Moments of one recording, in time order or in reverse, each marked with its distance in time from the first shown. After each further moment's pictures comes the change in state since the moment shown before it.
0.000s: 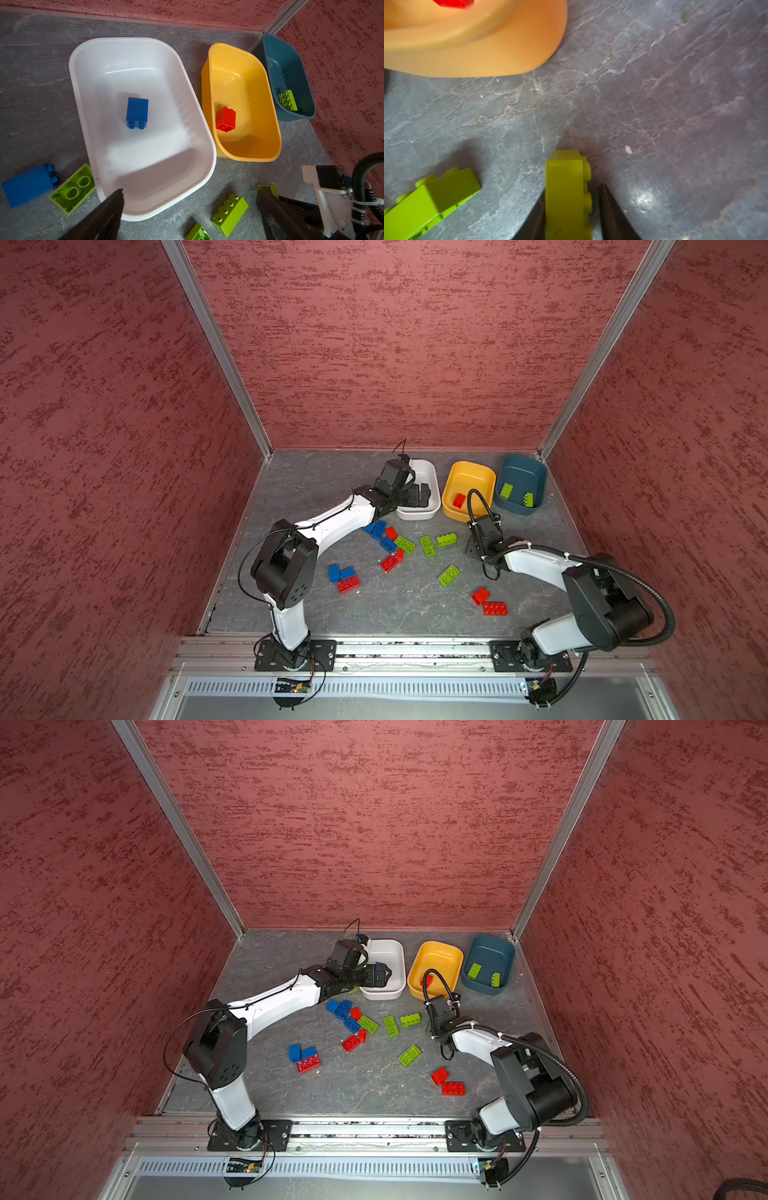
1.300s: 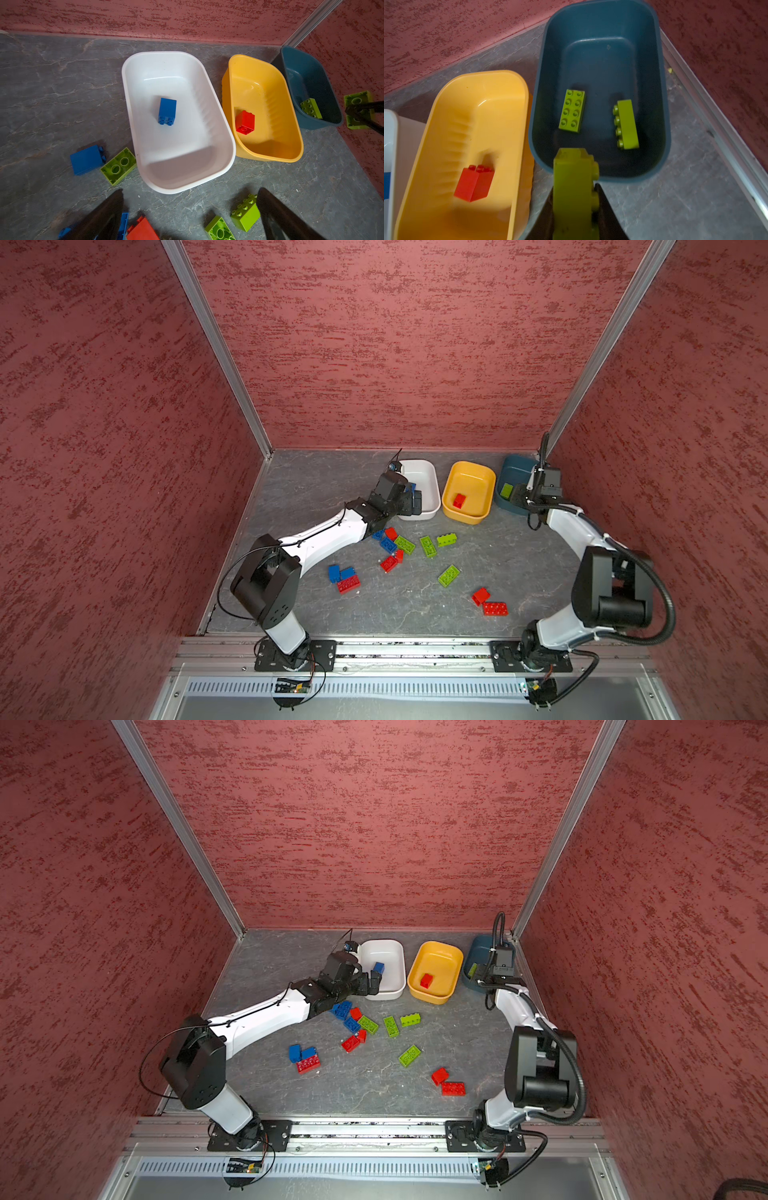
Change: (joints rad) left arm -0.045 -0.153 -0.180 0.061 -0.217 0.000; right arm -0.557 0.127 0.467 -0.025 -0.252 -0.481
